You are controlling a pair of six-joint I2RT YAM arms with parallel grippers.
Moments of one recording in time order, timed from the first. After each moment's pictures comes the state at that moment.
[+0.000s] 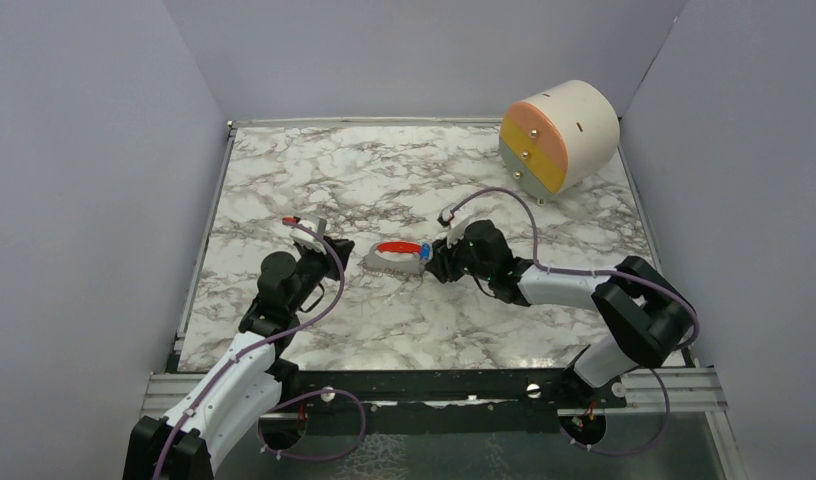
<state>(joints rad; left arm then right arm) -0.35 0.72 0.26 0.34 0.17 -0.24 0.74 1.52 0.64 0.42 -0.13 0.14</state>
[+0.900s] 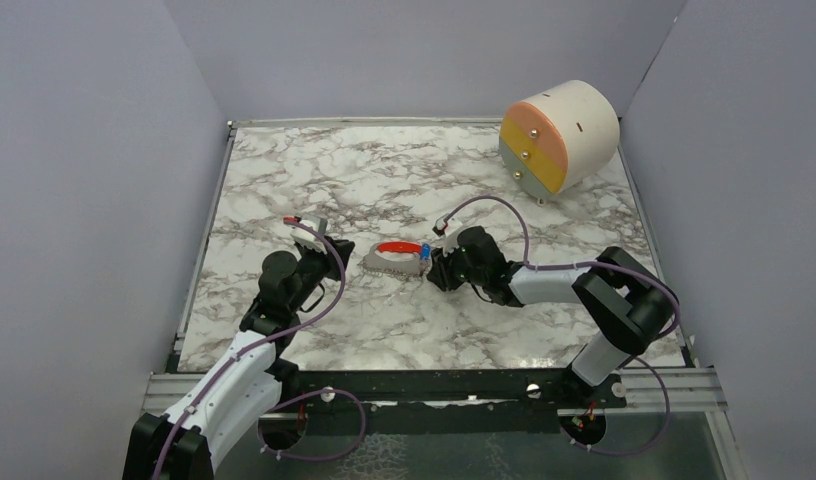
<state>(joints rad) -0.35 0.73 0.26 0.34 0.17 -0.24 0.75 1.64 0.64 0.40 -0.13 0.17</state>
